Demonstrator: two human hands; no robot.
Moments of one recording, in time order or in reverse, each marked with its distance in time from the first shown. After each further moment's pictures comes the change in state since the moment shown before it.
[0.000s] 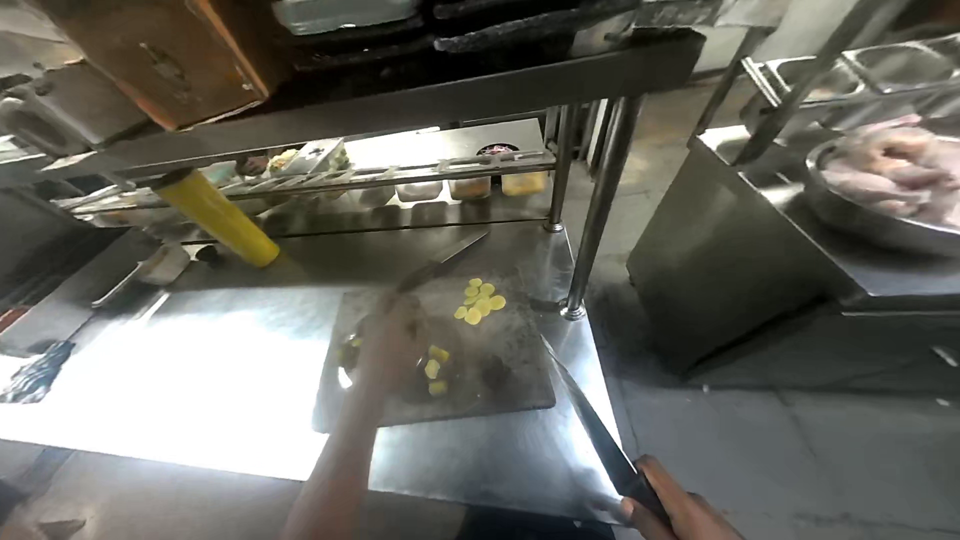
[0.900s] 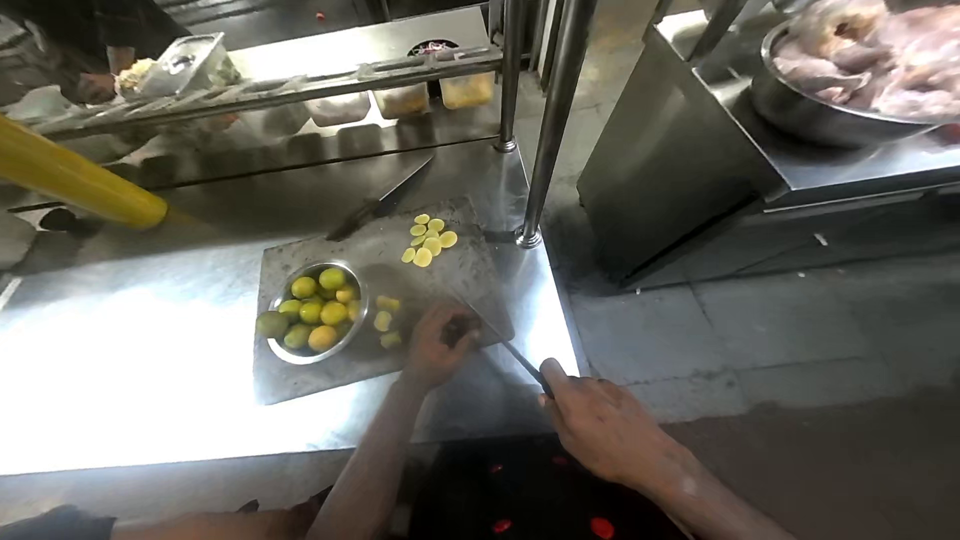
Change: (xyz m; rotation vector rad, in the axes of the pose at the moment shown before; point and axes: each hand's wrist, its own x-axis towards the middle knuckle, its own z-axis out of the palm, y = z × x) left_hand -0.058 0.024 0.155 -0.692 -0.096 0.340; right_hand 0.036 -0.077 0.001 -0.496 -0.129 0.089
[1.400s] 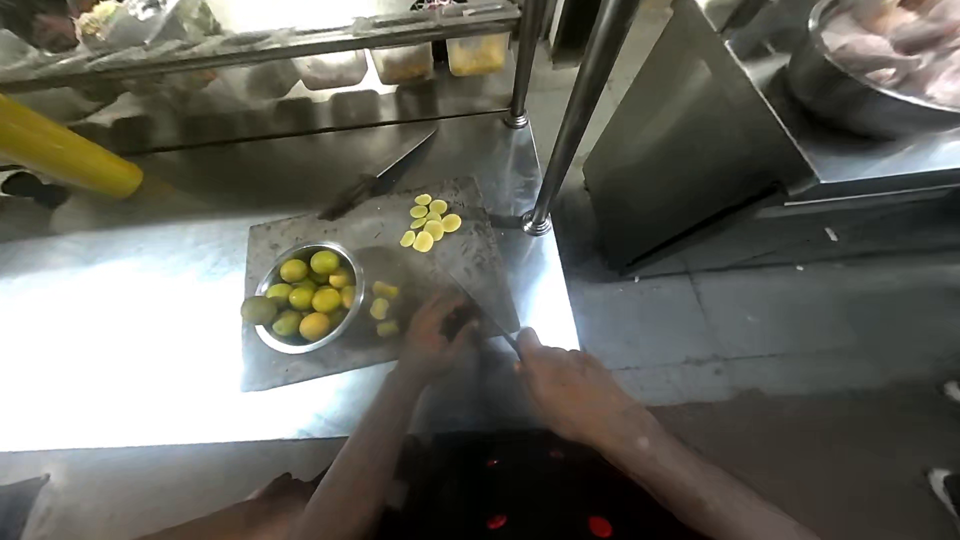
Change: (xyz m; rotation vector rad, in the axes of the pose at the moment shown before) left_hand -0.002 -0.002 -0.003 0.075 -0.003 0.021; right_hand 0.038 -0.033 -0.022 -0.014 -0.082 0.028
